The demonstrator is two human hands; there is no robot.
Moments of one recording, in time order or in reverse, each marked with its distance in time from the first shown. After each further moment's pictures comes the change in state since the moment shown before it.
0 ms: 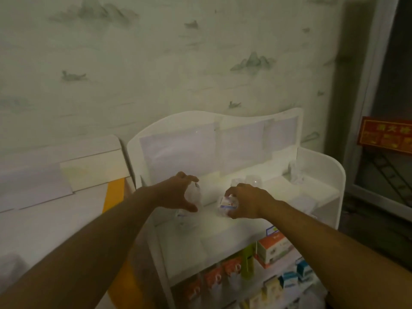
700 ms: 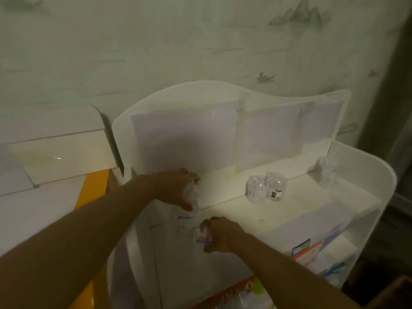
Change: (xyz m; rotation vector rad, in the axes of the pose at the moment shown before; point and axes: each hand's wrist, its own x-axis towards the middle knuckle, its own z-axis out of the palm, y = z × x) left_hand 0.099 -0.089 0.028 0.096 -0.150 0.060; right_hand 0.132 -0.028 0.154 0.080 -0.351 -0.056
